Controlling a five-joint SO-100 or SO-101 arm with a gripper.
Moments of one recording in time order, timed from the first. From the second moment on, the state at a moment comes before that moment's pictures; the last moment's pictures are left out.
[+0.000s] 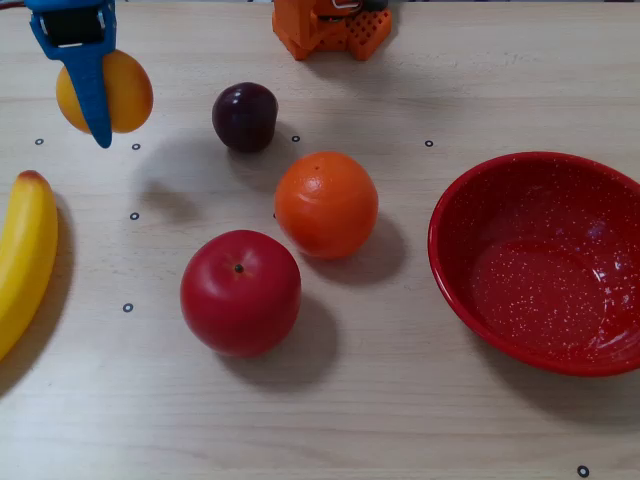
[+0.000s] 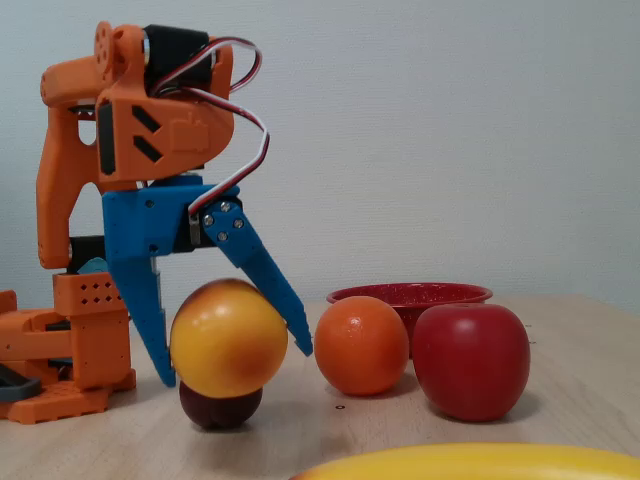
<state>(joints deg) 52.2 83.8 80.2 88.8 -56.6</state>
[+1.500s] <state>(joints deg) -10.0 84.4 46.0 95.6 -26.2</state>
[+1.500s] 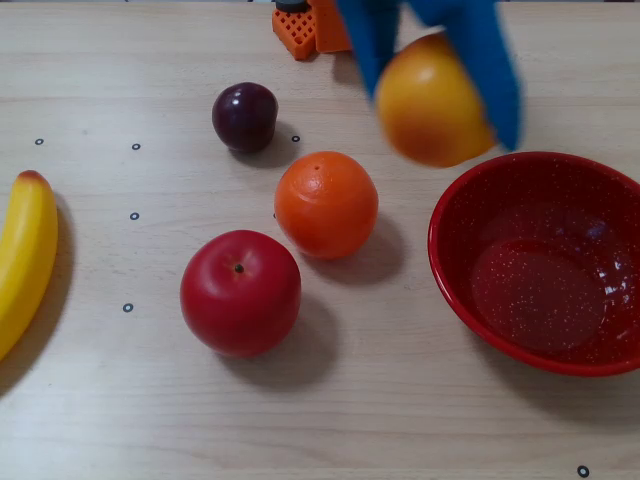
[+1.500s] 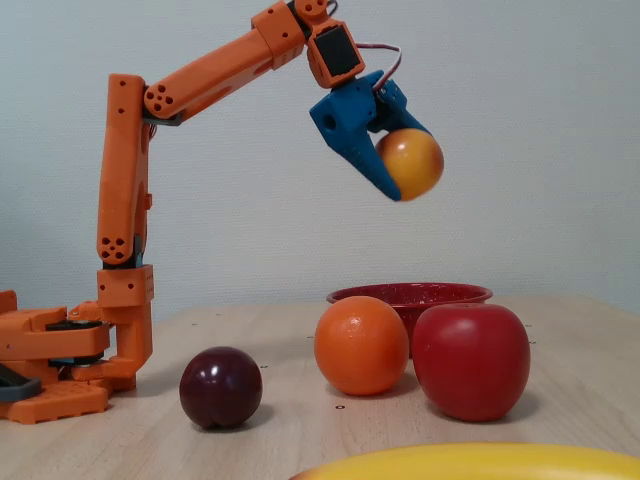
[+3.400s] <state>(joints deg) -26.1 41.7 22.6 97.7 -13.9</state>
